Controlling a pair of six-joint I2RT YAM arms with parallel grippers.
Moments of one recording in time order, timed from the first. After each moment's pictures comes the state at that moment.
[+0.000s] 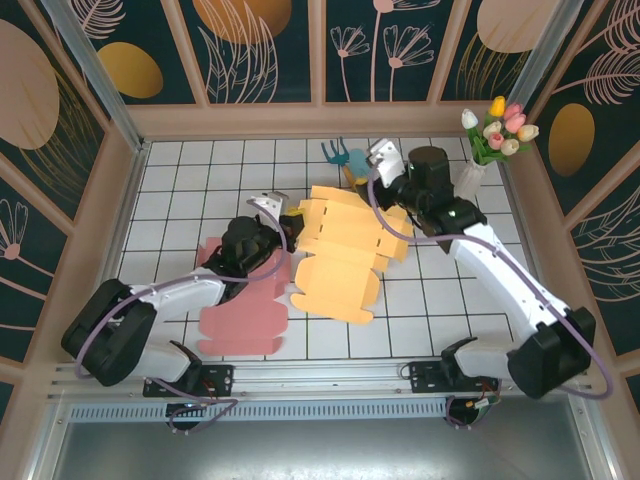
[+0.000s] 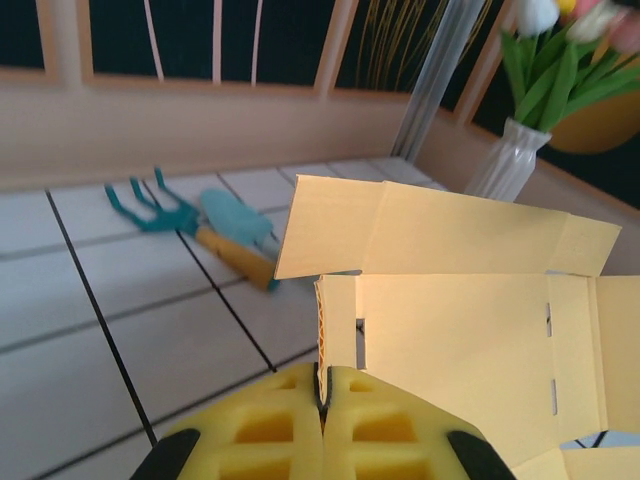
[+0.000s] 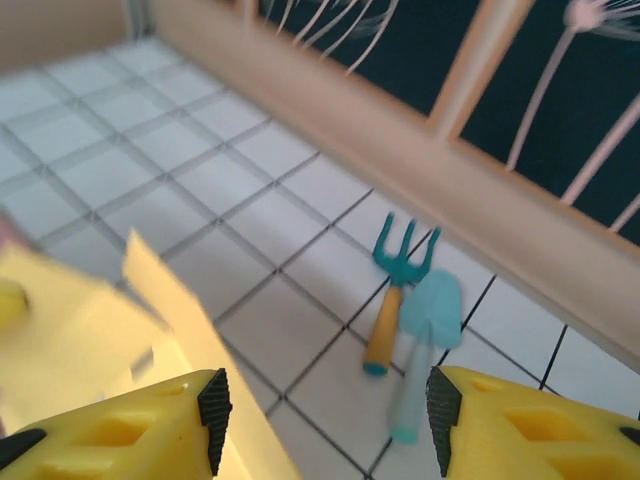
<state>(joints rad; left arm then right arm) -0.64 1.38 0.57 0.70 0.08 -0.27 0.47 1.29 1.18 -0.34 -0.16 -0.35</state>
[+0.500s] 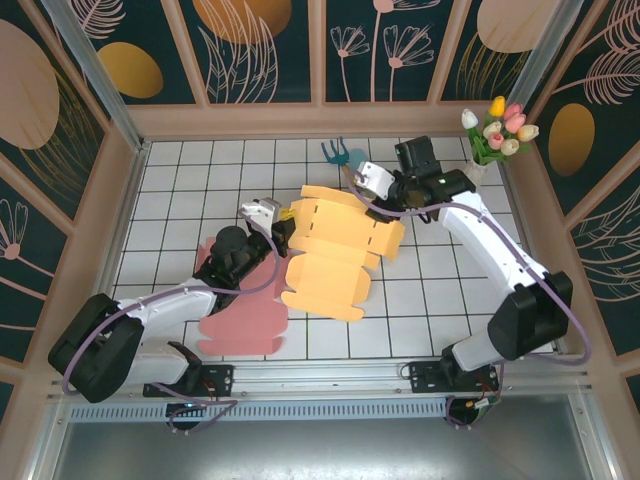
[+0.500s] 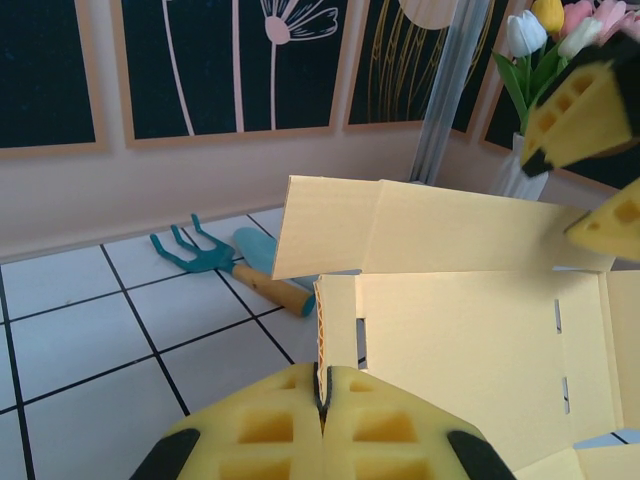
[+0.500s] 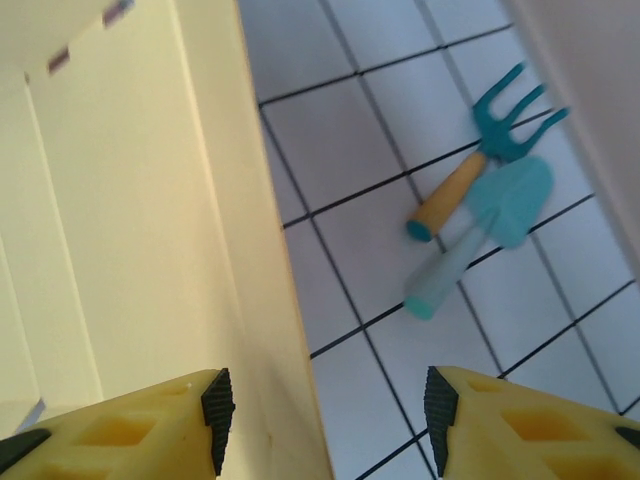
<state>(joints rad) -0.64 1.30 0.49 0.75 0.04 -0.16 0.42 1.49 1.38 -0.80 -0.21 -0.79</state>
